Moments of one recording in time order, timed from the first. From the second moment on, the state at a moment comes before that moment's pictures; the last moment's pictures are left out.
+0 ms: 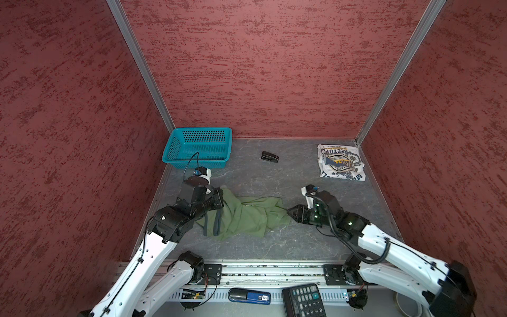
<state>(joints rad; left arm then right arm) -0.44 0.77 0.96 -0.87 -0.04 -0.58 0.77 0.99 0.59 -0.27 -0.20 0.89</state>
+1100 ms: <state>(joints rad) -0.39 0.73 0.91 -0.87 -0.02 -0.59 0.88 1.61 0.68 0.26 -0.24 1.05</state>
